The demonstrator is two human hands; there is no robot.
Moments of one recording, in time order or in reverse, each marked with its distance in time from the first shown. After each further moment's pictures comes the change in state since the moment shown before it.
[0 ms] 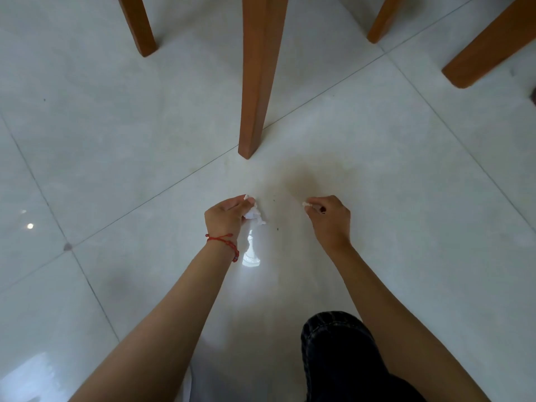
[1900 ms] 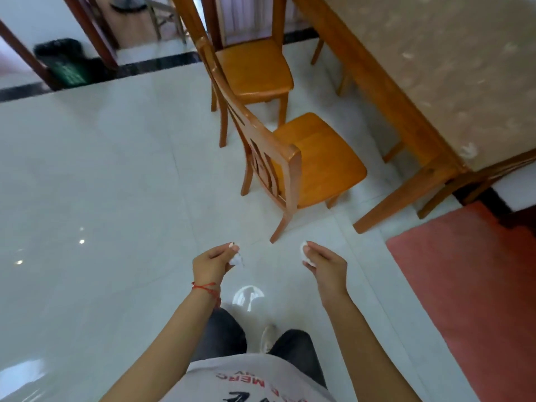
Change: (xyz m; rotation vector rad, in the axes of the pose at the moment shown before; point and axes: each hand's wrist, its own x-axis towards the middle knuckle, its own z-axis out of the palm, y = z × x) left_hand -0.549 0.449 -0.192 -0.183 0.101 0.121; right_hand -0.355 -0.537 -0.403 0.743 -0.122 0.257
